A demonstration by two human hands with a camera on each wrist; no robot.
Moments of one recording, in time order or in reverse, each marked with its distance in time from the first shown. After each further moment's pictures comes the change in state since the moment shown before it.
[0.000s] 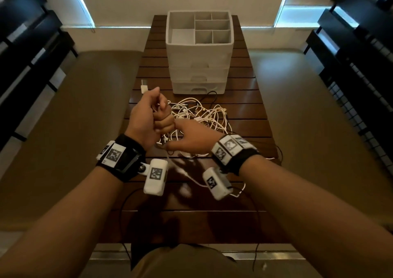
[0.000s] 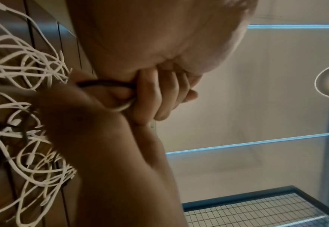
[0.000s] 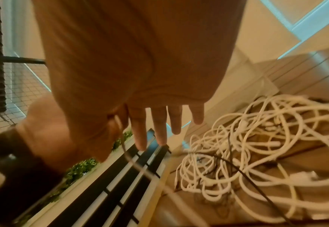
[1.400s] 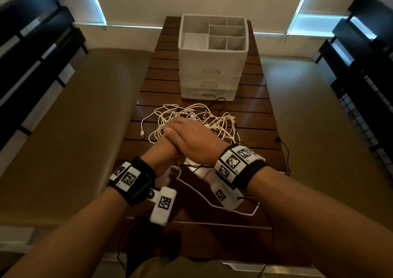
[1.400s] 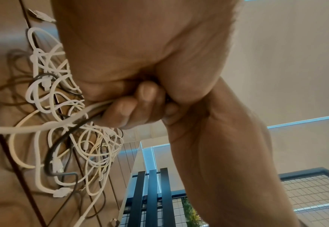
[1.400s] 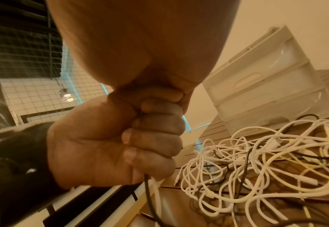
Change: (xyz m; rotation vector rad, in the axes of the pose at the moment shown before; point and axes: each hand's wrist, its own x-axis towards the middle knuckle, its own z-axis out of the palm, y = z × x) left_hand -0.017 -0.049 -0.013 0.620 0.246 -0.226; right_hand 0.020 -0.007 0.004 -0.166 0.131 -0.250
